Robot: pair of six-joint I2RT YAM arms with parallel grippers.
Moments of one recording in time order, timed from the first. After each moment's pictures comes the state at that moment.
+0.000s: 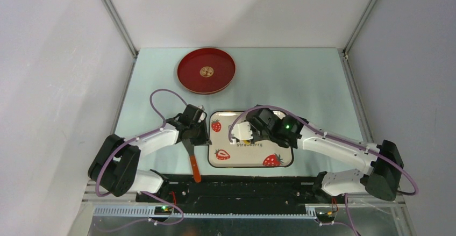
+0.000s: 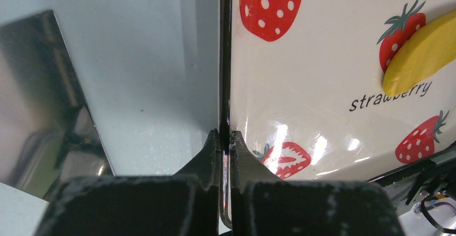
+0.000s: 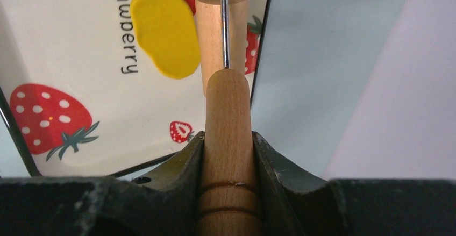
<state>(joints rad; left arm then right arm) -0.51 1.36 0.61 -0.33 0.14 -0.65 1.02 1.29 1.05 -0.73 0.26 -0.87</state>
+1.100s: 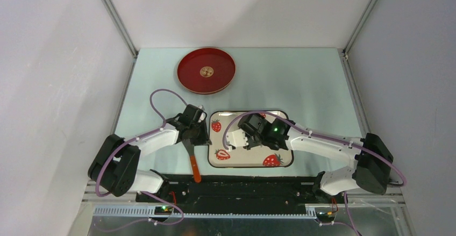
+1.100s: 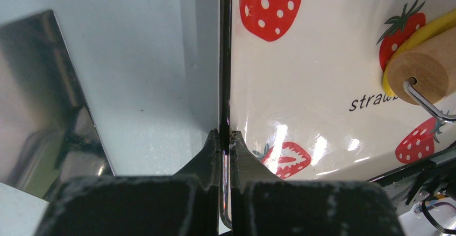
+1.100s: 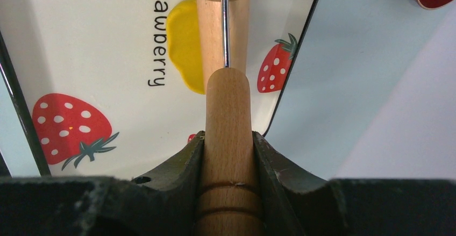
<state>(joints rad) -0.51 1.36 0.61 -0.33 0.14 -0.65 1.07 1.39 1.03 -0.69 0.26 -0.87</state>
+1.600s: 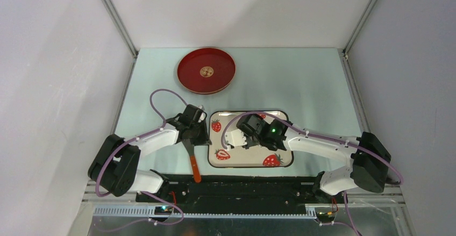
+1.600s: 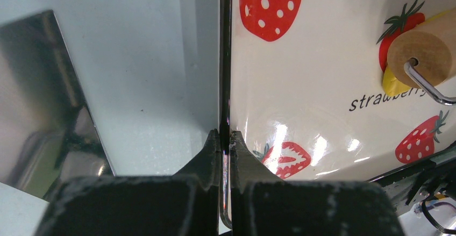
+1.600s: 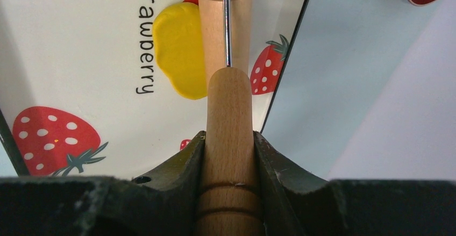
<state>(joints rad) -0.51 1.36 0.61 -0.33 0.14 -0.65 1.07 1.41 1.02 -0.64 0.28 -0.87</state>
